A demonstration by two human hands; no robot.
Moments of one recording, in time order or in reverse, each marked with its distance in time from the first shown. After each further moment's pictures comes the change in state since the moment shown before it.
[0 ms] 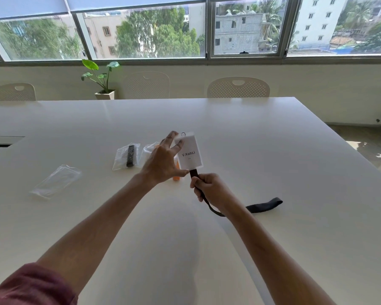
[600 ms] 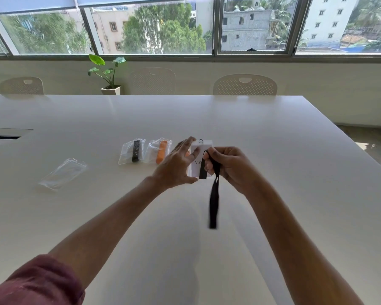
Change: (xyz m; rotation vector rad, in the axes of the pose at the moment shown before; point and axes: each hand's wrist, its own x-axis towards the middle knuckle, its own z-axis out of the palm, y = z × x) left_hand -0.015 0.014 0.013 0.101 -0.063 0.168; right_hand -0.015 -0.071 -0.030 0.378 -0.183 -0.154
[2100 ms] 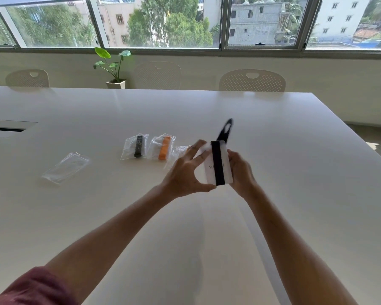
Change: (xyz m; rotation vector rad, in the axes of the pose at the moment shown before) left_hand -0.011 0.027 0.010 -0.325 0.201 0.010; right_hand 0.030 0.065 -0.043 0.069 0.359 0.112
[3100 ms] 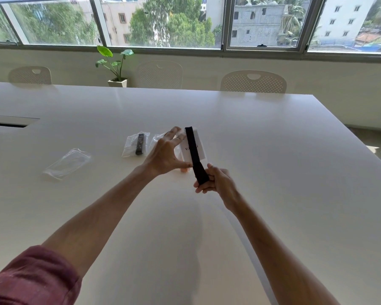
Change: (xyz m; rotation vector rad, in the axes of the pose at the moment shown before) left_hand 0.013 -0.061 -0.027 0.119 -0.074 -0.284; right_hand -0.028 0.030 0.021 -0.220 -0.230 -0.032
